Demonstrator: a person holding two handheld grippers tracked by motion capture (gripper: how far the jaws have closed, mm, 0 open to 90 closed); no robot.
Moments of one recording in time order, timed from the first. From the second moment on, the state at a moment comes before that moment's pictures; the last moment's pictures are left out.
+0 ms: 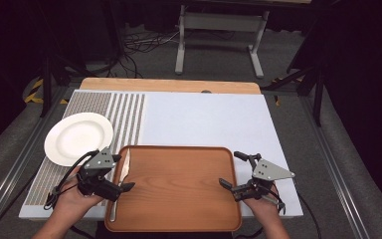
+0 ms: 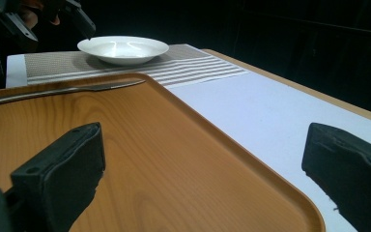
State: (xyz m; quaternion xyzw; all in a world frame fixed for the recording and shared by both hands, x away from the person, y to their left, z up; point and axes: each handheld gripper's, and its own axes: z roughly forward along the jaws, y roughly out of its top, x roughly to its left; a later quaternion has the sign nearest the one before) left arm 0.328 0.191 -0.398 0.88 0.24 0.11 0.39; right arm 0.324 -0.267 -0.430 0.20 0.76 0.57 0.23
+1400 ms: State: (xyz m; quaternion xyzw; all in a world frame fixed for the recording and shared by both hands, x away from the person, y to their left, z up) left arm 0.312 0.260 -0.469 0.76 0.25 0.18 0.58; right arm 0.326 -0.277 -0.441 0.22 0.76 0.56 0.23
